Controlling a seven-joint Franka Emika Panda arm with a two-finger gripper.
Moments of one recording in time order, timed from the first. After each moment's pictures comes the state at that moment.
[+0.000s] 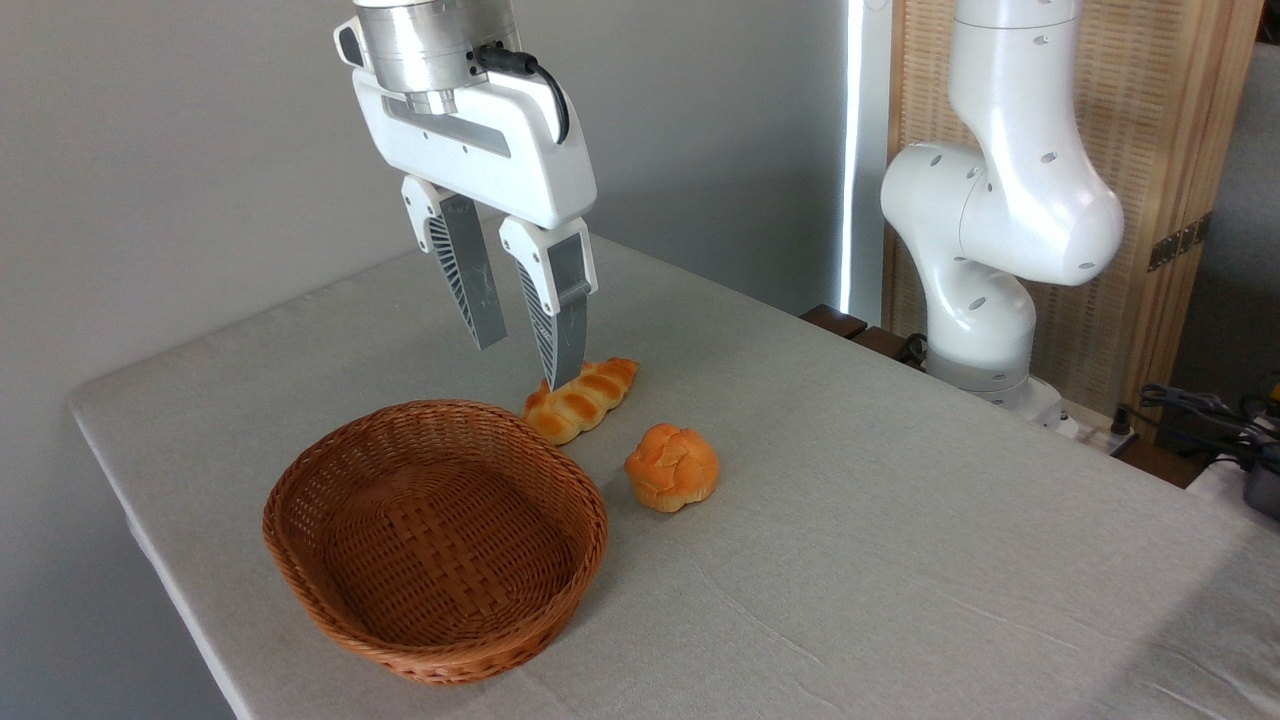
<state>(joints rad) -0.03 -0.01 -0.02 -1.60 -0.01 1.58 0.68</state>
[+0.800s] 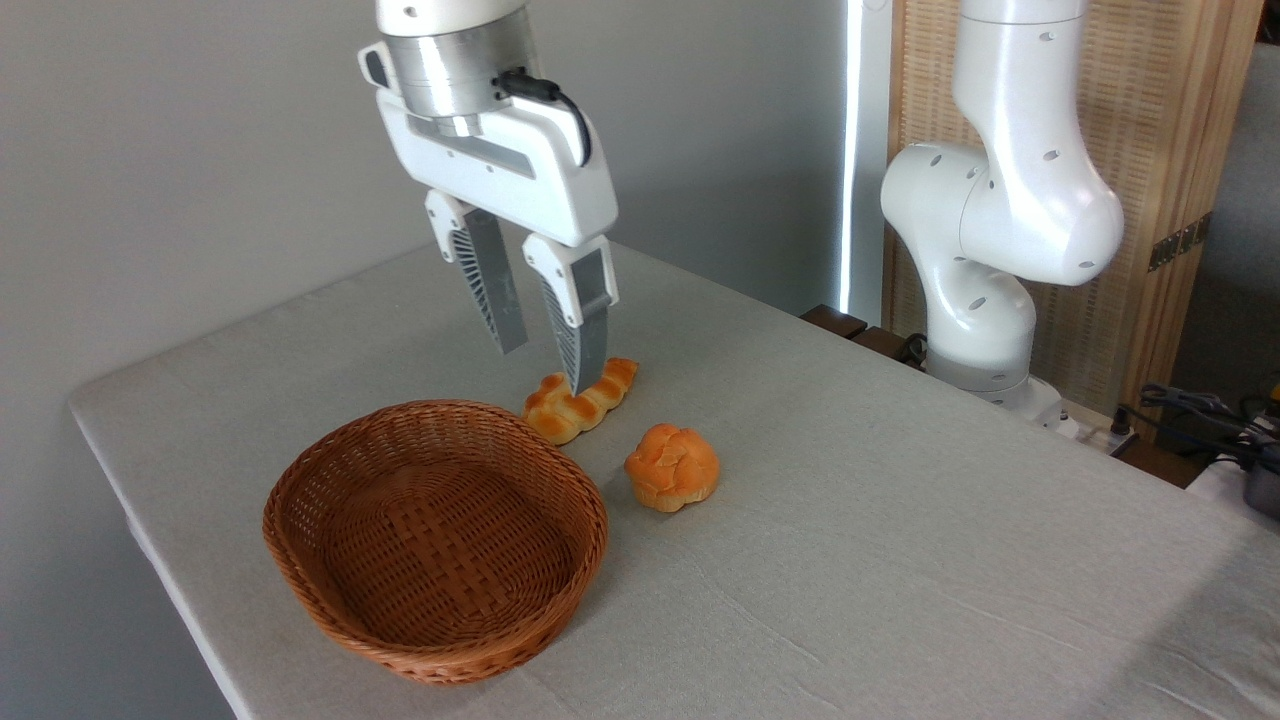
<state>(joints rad) -0.03 -0.08 -0.02 -1.74 -0.03 1.62 0.69</state>
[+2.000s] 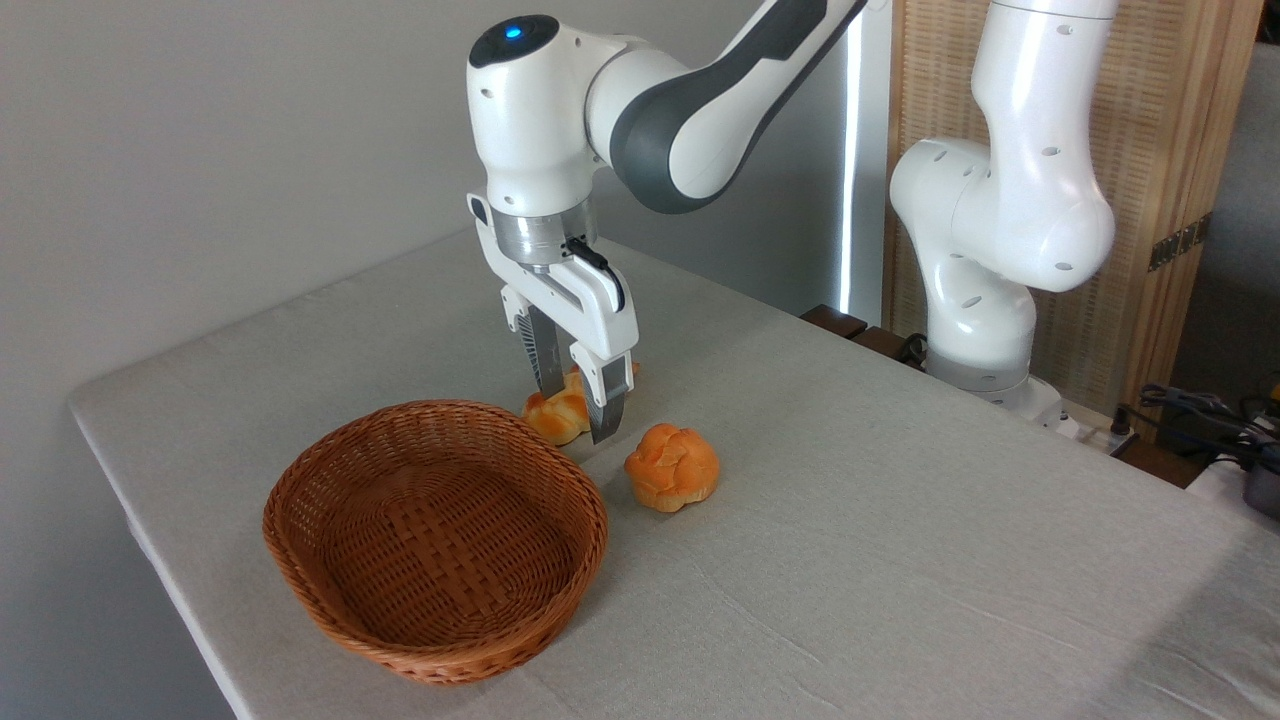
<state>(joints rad) -0.23 -0.24 -0.08 -2.36 -0.18 2.12 0.60</state>
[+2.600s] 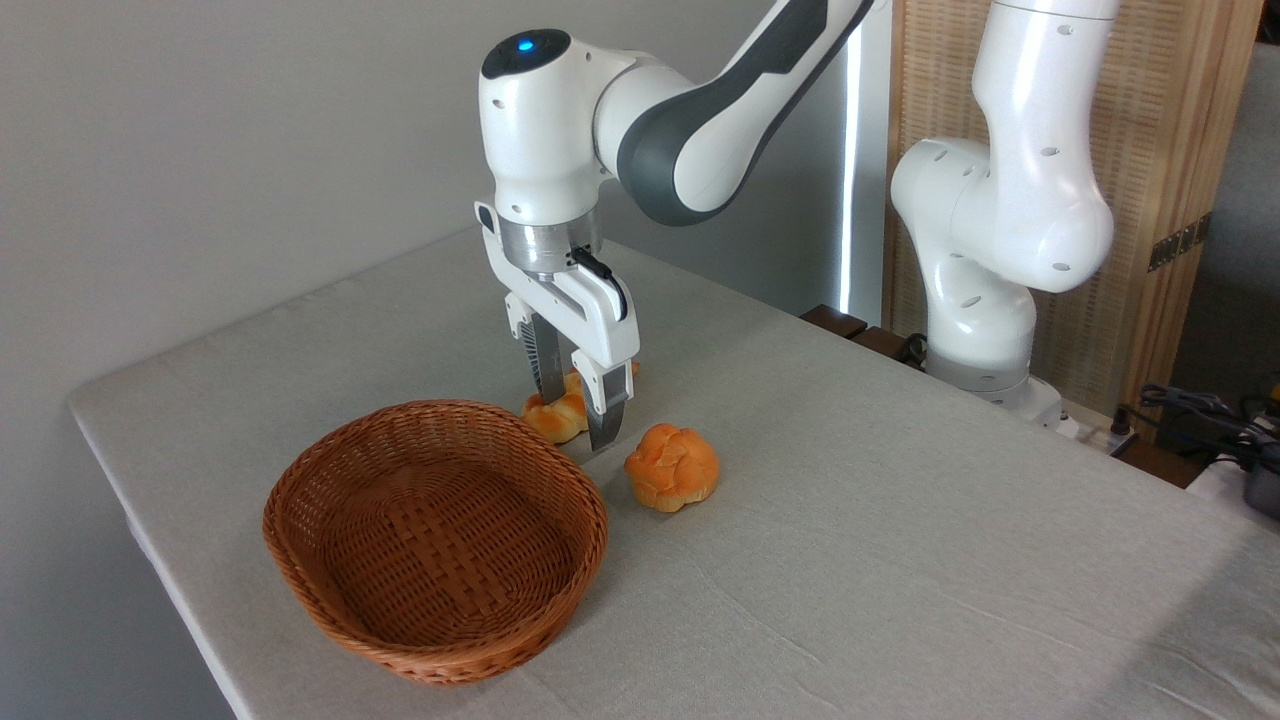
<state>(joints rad) -0.25 -0.24 -0.08 -2.40 -0.18 2.19 0.60</state>
